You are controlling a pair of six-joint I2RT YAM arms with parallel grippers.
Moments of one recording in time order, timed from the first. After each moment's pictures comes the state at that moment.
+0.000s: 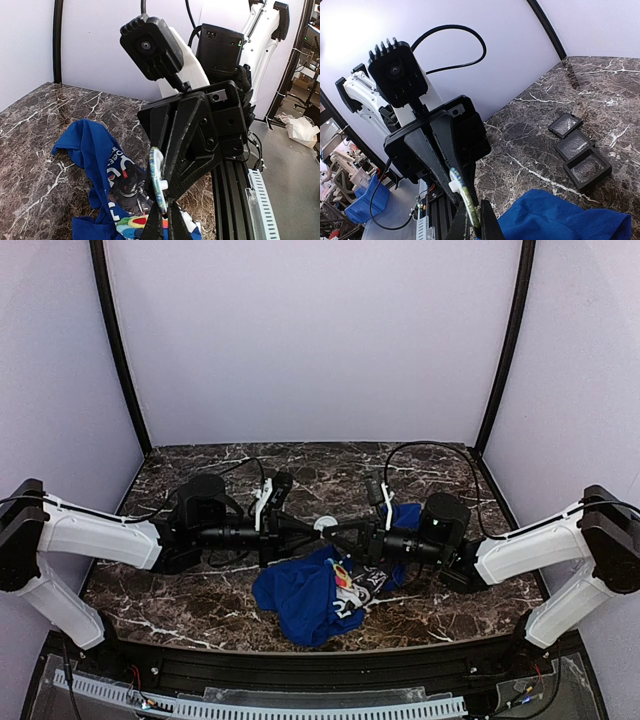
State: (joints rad) left arm -0.90 1.50 0.72 0.65 0.56 -0.08; right arm 0.91 1.47 0.55 0.94 -0.40 0.58
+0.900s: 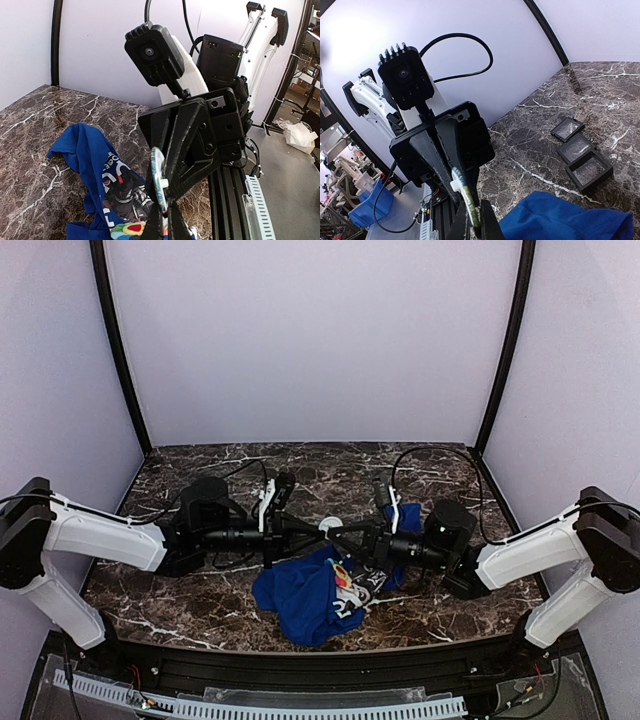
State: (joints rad) left arm -0.90 1.53 0.72 0.70 0.54 -0.12; right arm 0.91 1.48 0.49 1.06 -0.39 0.61
